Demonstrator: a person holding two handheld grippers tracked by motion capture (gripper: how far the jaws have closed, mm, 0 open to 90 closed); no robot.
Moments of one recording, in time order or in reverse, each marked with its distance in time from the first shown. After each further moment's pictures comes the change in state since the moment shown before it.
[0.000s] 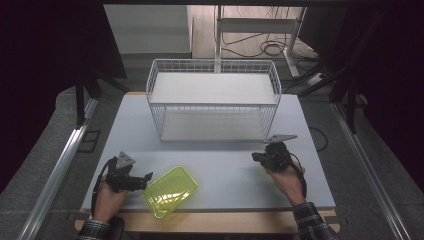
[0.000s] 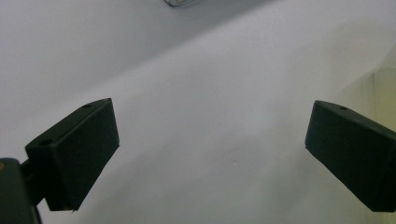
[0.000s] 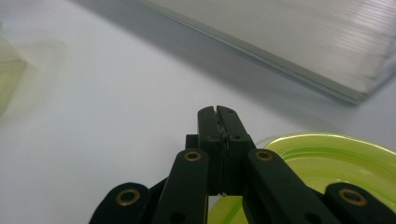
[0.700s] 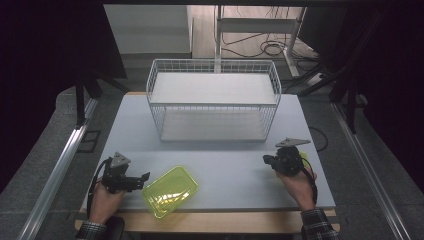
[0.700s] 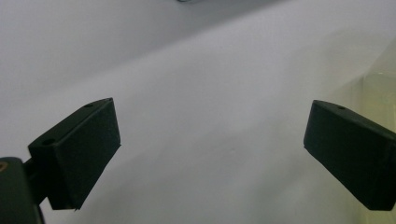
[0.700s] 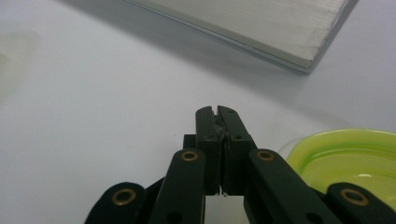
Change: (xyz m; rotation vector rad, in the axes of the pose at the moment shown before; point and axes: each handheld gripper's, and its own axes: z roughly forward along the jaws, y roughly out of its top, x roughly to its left) left arm 0.004 -0.003 -0.013 0.013 -0.016 -0.087; right arm -0.015 -0.020 -0.020 -0.006 -0.065 0.032
